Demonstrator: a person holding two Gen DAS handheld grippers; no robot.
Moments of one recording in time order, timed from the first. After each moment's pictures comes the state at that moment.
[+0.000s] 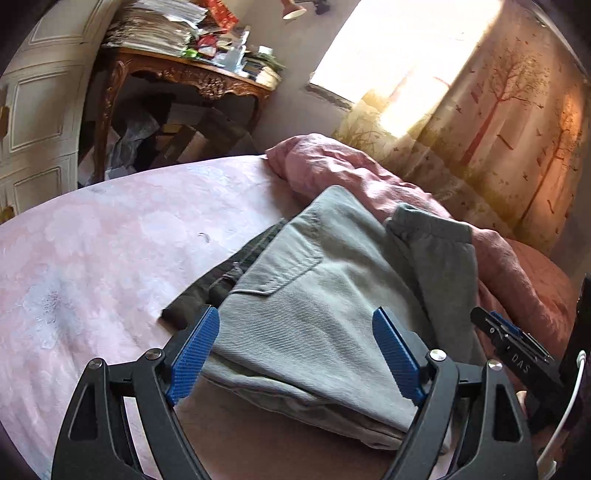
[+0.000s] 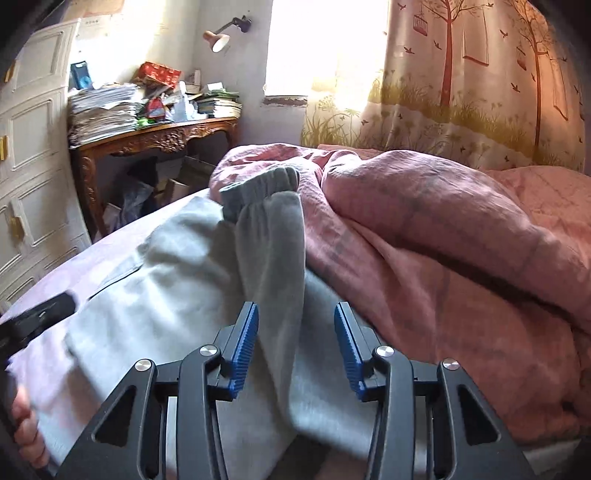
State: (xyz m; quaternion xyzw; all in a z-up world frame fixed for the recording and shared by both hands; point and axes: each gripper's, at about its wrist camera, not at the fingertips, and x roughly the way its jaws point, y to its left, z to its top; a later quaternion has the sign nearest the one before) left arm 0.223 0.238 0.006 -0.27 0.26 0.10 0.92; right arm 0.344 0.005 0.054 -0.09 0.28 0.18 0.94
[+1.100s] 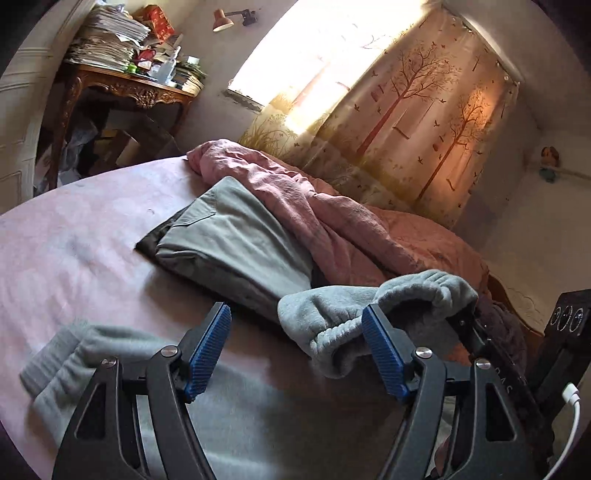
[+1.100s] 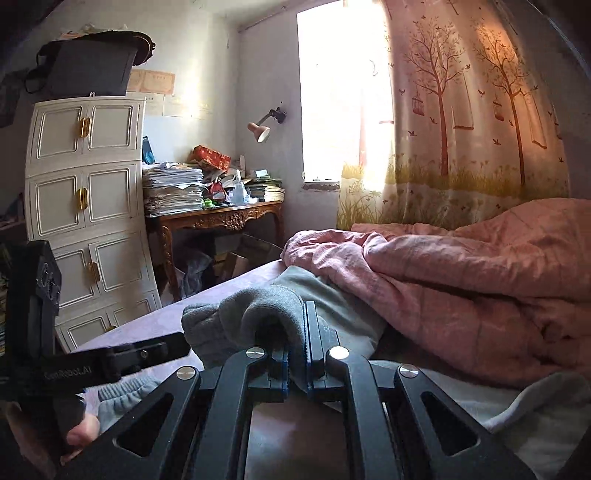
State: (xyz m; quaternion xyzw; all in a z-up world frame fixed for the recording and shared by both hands) left arm 0.018 0.165 0.081 -0.26 0.23 -0.06 0.94; right arm 0.063 -0.050 0.124 -0.02 0.14 0.25 0.96
